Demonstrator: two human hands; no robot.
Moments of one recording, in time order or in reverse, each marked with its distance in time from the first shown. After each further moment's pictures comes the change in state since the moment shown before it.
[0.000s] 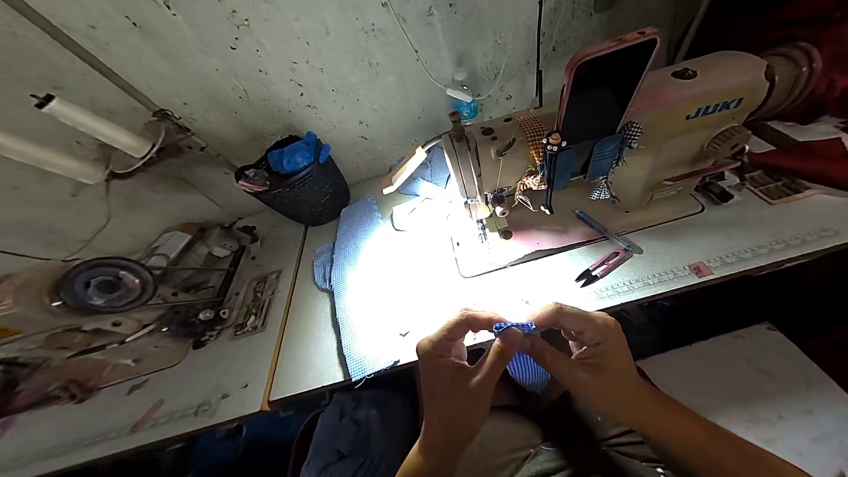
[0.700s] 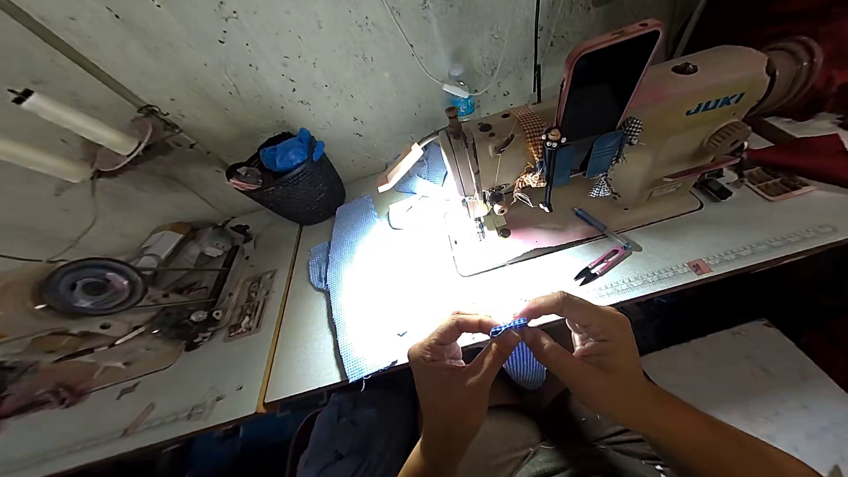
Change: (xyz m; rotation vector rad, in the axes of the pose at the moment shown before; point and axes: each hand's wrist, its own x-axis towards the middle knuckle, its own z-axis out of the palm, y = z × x) left_hand -0.002 -0.004 0.002 -0.041 0.107 0.013; right_hand 0.010 -0.008 0.003 -0.026 0.046 -0.057
